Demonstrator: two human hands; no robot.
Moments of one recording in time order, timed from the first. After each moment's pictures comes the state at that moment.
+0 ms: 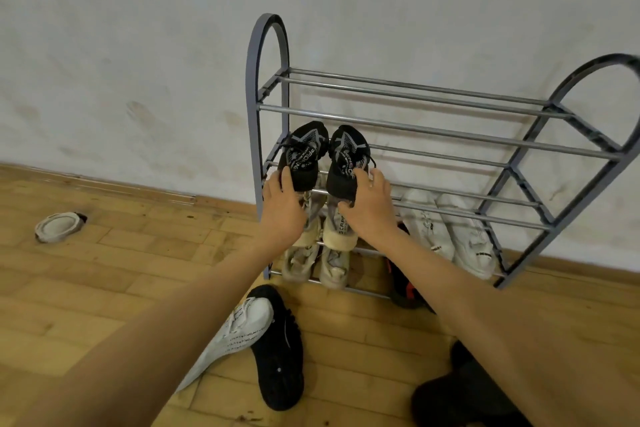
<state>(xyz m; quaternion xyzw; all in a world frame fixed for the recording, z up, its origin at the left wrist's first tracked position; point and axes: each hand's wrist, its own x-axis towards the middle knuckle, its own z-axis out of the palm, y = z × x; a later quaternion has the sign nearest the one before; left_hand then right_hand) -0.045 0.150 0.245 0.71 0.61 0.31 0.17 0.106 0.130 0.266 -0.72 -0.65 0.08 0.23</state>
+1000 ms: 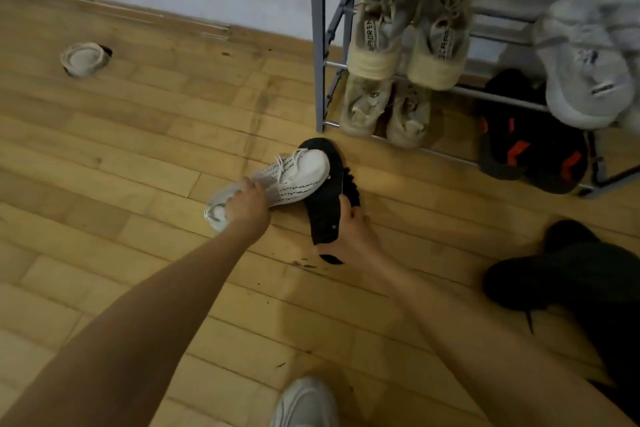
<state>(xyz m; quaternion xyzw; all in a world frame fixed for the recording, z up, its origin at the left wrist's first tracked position) -0.186 0.059 -0.030 0.62 0.76 -0.11 0.15 0.000 0.017 -0.036 -0.66 -0.64 0.38 -0.02</state>
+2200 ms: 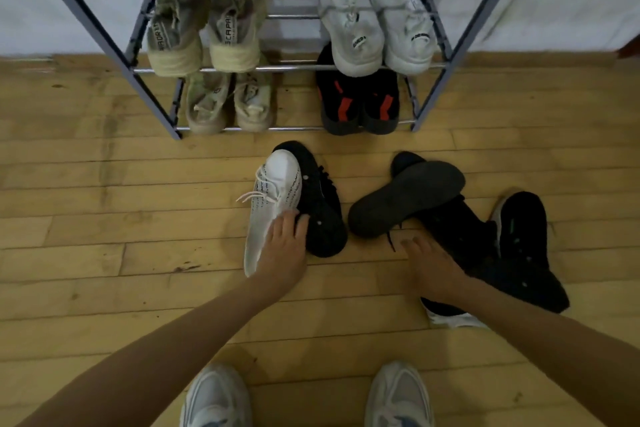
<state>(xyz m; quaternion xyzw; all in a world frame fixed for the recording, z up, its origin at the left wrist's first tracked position) 0.044 -0.073 -0.026 0.89 0.45 0.02 0.07 0.286 -0.174 0.011 -0.73 -0.57 0.30 -0.21</state>
